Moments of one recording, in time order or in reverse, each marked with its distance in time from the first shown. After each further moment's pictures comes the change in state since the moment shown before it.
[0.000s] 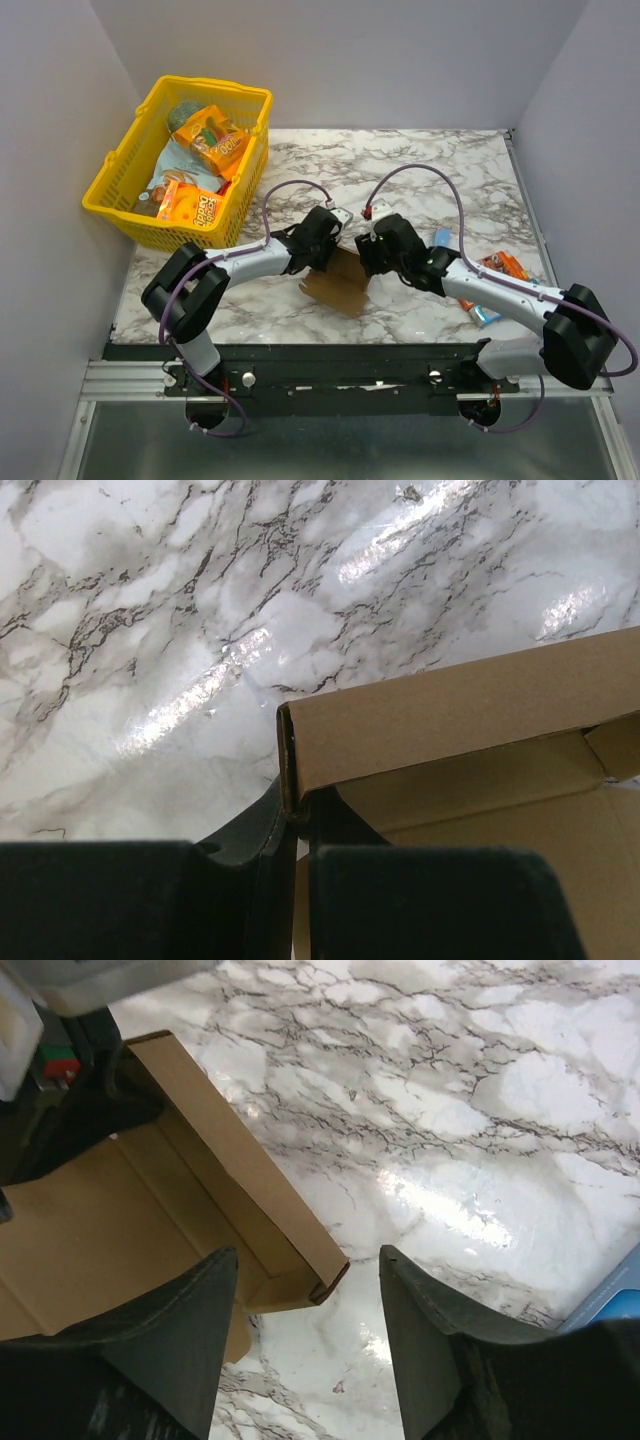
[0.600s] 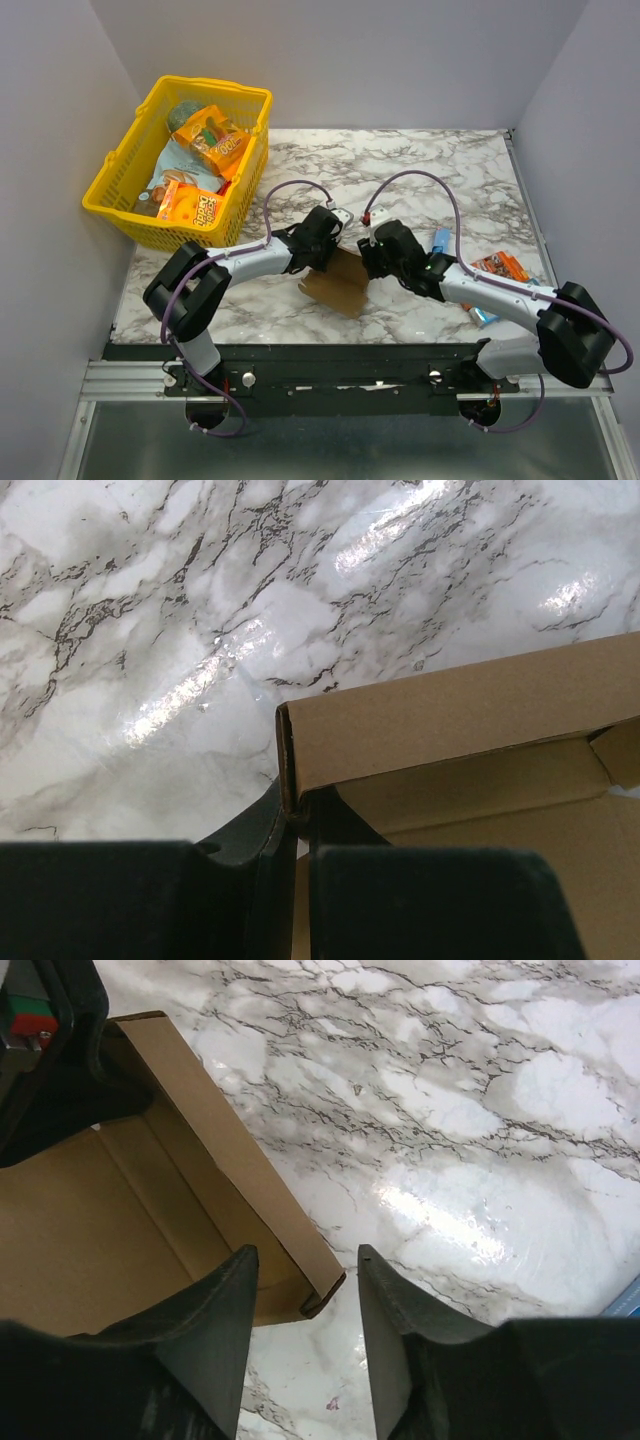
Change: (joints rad) left arm 0.000 0.012 0.011 -0.026 0.012 -0.001; right arm 0.003 0.004 -0.092 0.113 -0.012 -0.040
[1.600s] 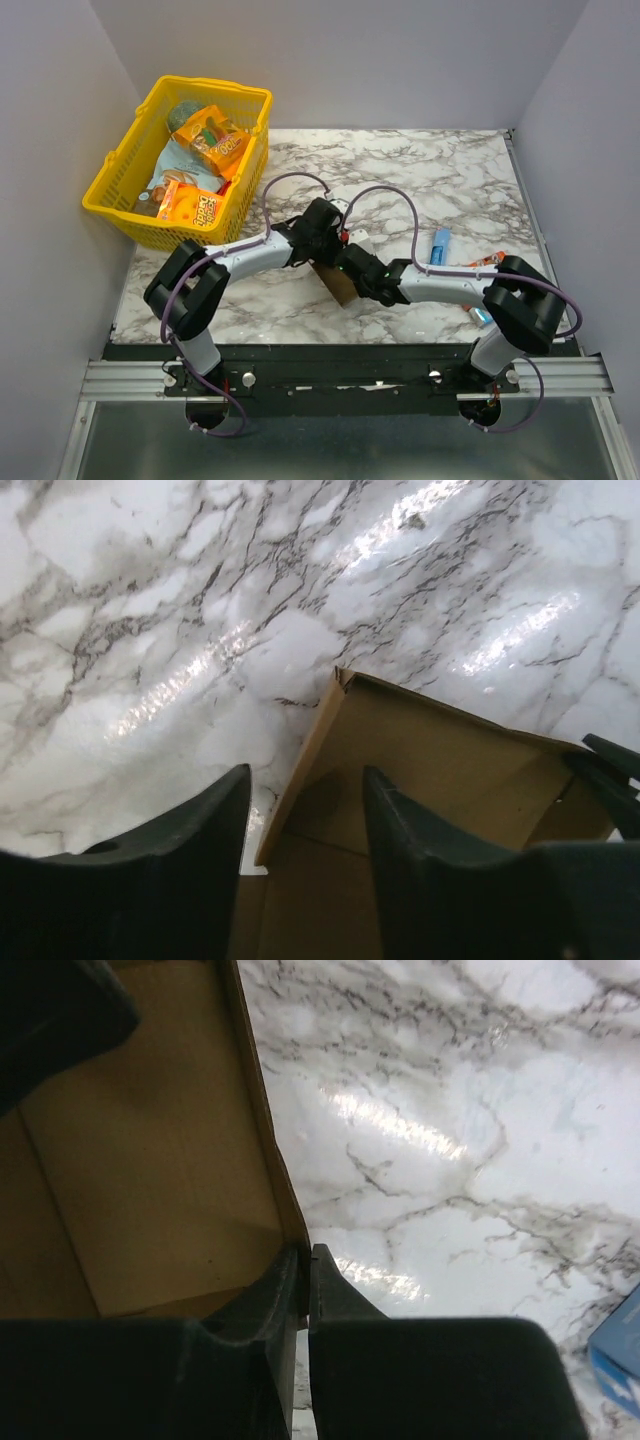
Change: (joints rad) left arm 0.018 0.013 0.051 -0.030 0.009 -0.050; right arm 0.176 0.267 0.097 -0.145 0.246 0.218
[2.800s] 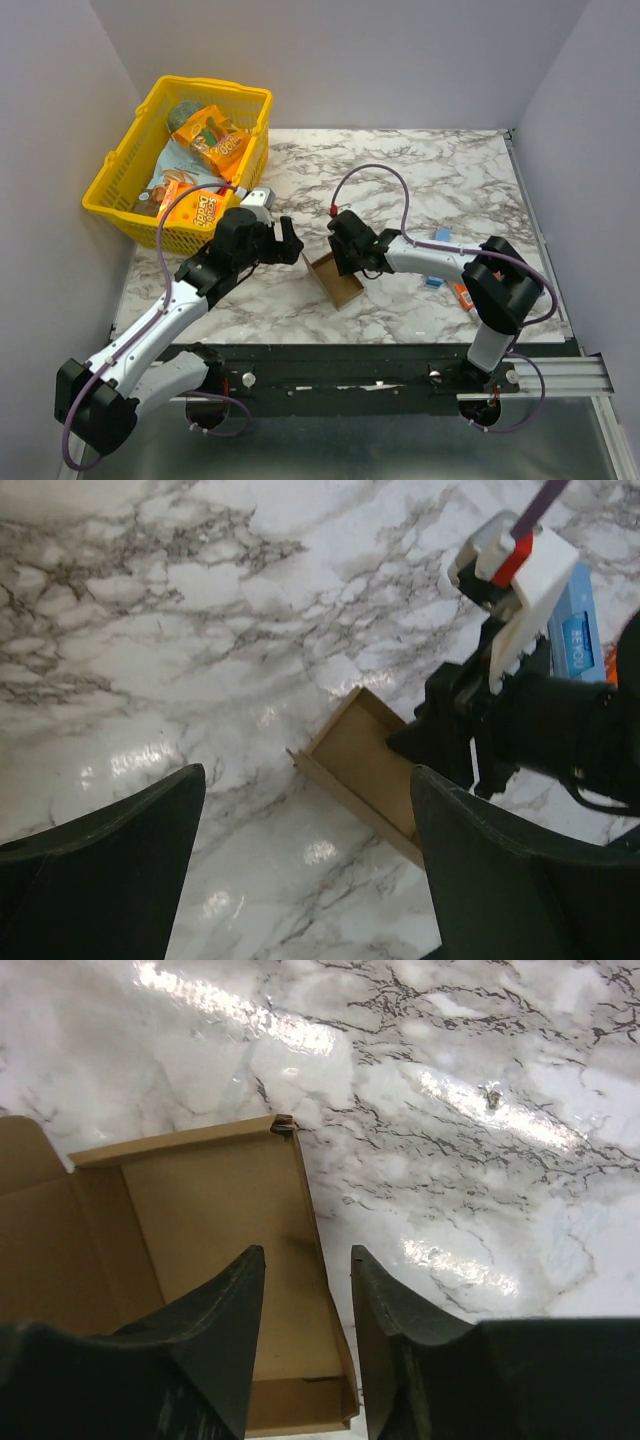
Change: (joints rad) left arm 0.193 -0.702 -0.251 -0.031 0.039 -0.225; right arm -0.121 0.157 0.254 -0.053 -0.267 0.039
